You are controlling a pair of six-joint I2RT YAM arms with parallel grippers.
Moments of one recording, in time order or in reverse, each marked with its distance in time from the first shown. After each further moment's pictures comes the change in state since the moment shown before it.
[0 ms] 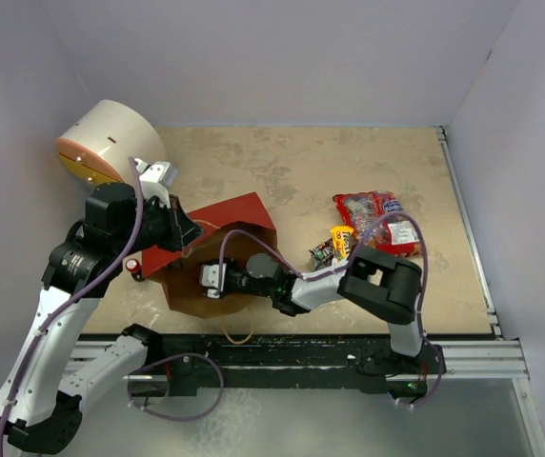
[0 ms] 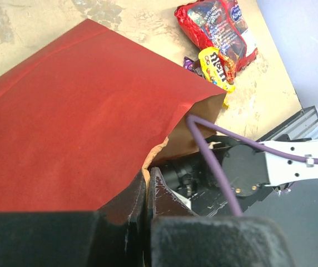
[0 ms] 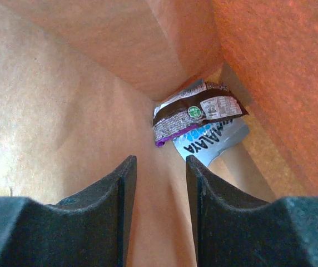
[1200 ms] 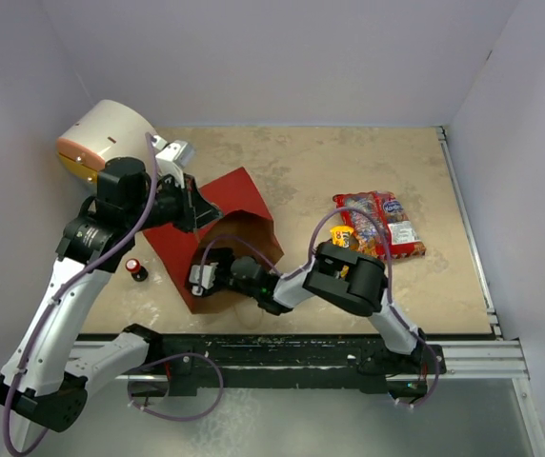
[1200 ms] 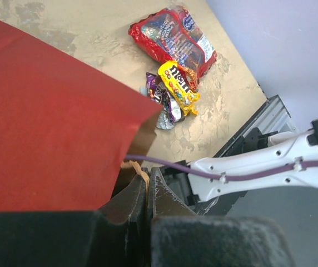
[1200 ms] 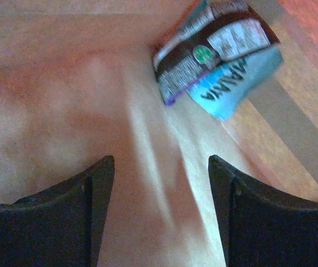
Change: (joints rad) left arm 0.000 0.145 0.074 0.129 0.180 0.037; right arm -0.004 0.300 0.185 0.061 0.230 -0.082
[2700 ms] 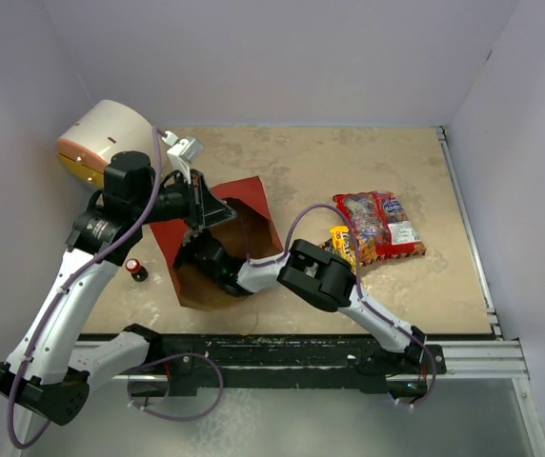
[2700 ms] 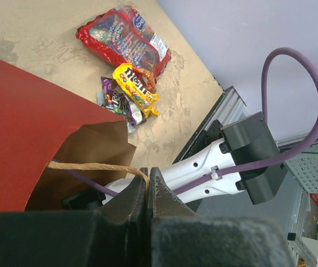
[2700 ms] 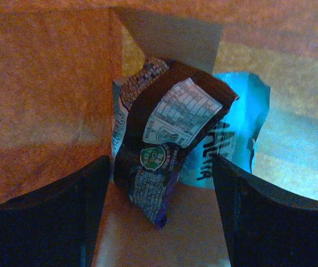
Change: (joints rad) left arm 0.000 0.034 -0.024 0.116 0.192 -0.072; right arm -0.021 0.235 0.497 -0.241 0.325 0.652
